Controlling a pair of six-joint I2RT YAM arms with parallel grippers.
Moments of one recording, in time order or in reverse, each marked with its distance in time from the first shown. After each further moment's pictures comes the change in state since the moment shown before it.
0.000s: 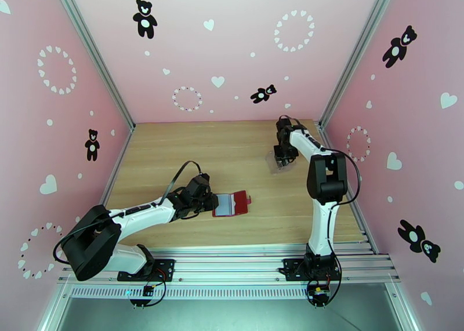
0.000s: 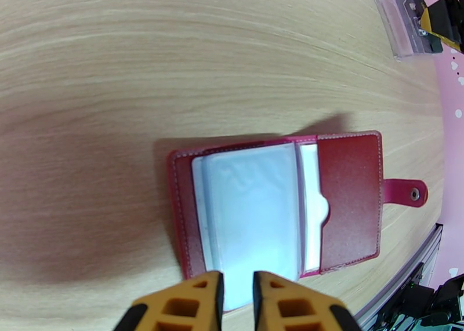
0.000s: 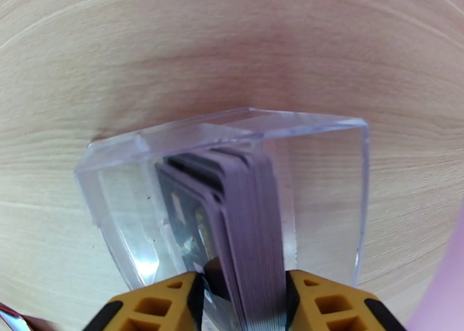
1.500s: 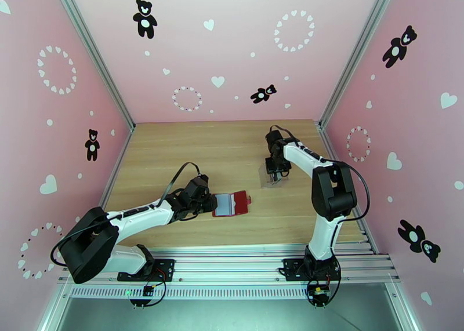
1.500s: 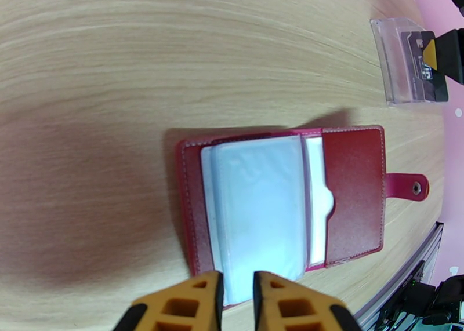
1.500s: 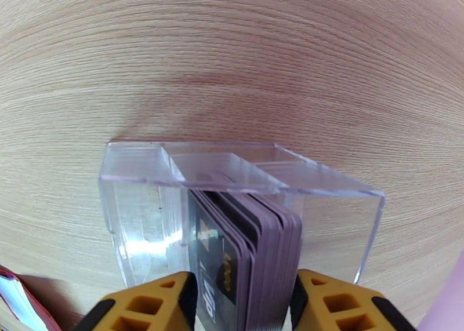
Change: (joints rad) left arm 0.000 -0.024 -0.026 0.005 0.000 -0.003; right arm 0.131 -0.190 -0.280 0.079 0.031 0.089
